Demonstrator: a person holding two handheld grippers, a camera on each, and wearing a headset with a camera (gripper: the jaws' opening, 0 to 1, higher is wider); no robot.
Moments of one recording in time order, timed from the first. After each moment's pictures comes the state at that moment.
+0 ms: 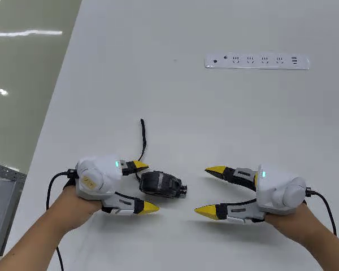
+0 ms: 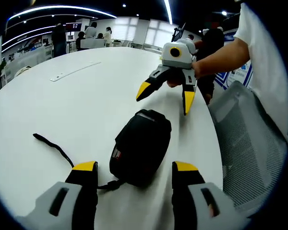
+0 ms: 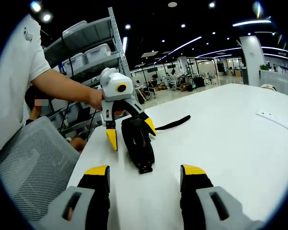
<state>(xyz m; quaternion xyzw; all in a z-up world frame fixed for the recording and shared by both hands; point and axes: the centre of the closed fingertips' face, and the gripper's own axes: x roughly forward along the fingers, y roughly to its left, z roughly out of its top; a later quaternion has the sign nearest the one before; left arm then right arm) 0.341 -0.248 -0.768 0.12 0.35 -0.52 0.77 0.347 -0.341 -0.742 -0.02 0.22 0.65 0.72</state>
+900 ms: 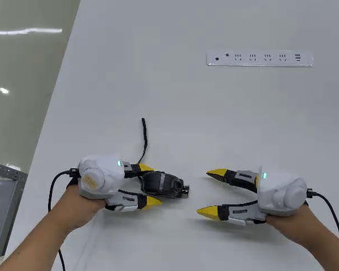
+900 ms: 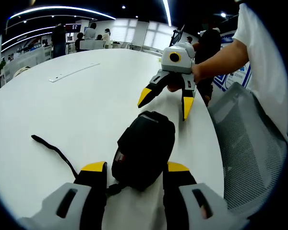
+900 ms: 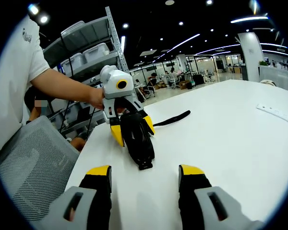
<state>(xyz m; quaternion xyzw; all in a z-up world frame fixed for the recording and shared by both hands) 0.345 -0.252 -0.770 0.11 0.34 -0.53 0.77 0.345 -0.343 -0.750 -0.01 0.23 0.65 0.72</state>
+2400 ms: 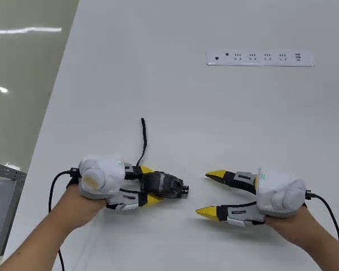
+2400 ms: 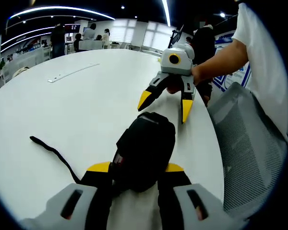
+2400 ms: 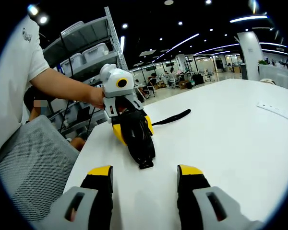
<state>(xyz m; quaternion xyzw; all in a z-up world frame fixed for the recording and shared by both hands) 0.346 -0.255 -0.770 0.11 0.34 -0.53 0.77 0.343 -0.340 -0.756 -0.01 0.23 0.65 0.72</state>
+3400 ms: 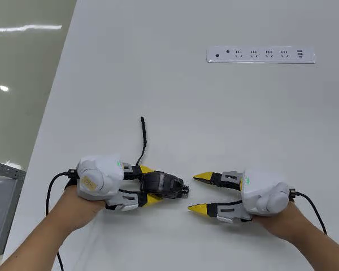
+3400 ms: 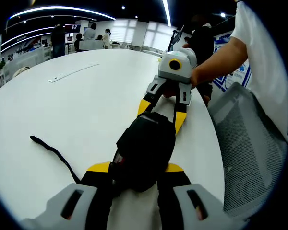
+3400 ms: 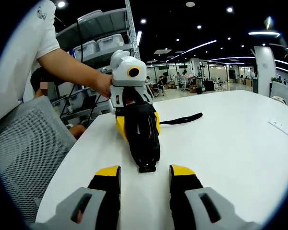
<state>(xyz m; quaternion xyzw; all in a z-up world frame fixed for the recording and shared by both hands) 0.346 -0.254 -0.771 0.11 0.34 -0.53 0.77 0.338 -0.315 -0.769 -0.07 0.19 0.69 0.70</state>
